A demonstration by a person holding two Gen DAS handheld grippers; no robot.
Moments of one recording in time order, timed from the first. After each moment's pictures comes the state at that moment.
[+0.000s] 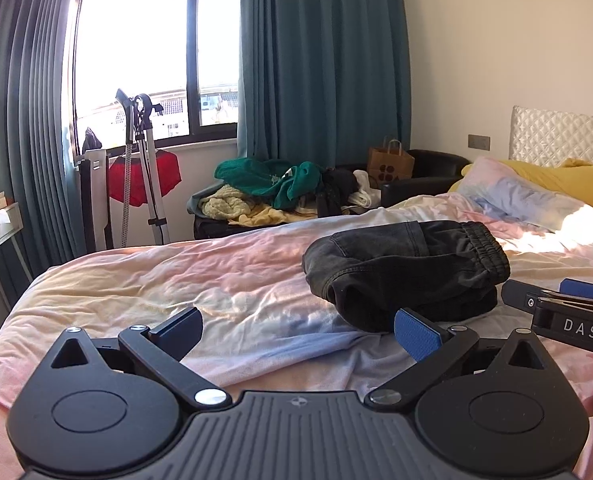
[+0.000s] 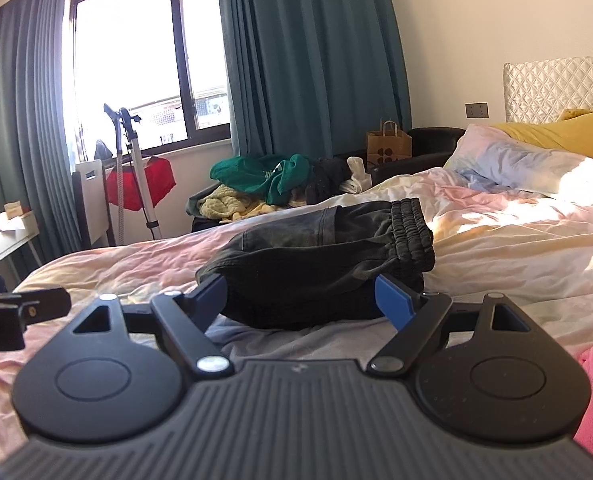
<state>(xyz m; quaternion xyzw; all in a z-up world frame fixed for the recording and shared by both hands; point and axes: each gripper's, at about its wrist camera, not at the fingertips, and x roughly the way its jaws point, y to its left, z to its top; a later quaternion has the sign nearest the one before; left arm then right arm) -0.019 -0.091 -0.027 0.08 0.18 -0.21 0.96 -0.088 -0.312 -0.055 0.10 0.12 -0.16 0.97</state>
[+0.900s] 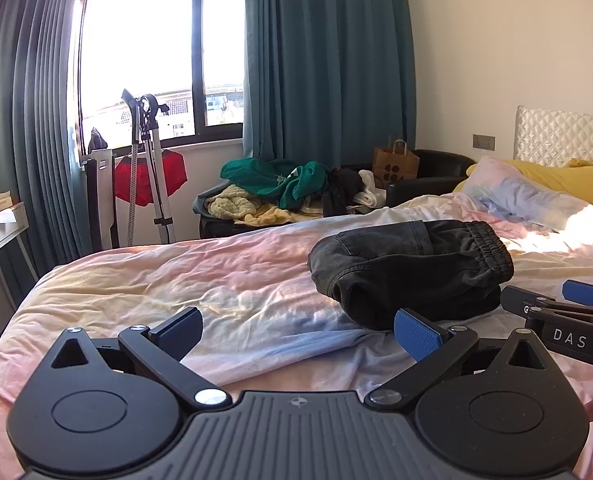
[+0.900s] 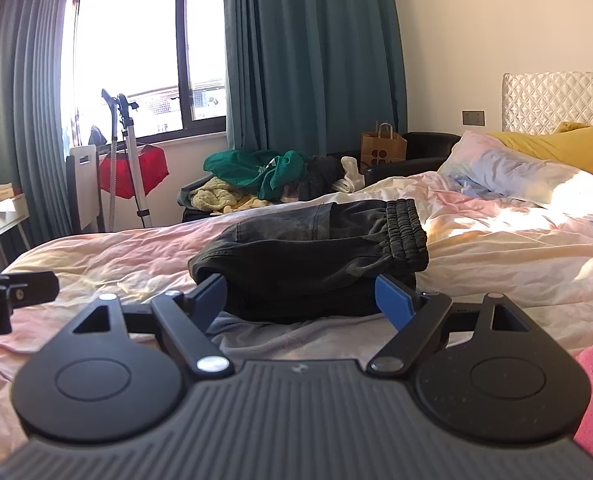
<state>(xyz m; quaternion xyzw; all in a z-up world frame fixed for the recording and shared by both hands) -0.025 -0.086 -0.027 0.08 0.17 -0.20 0.96 -0.086 -0.306 -0.056 0.08 0.13 -0.17 0.97</state>
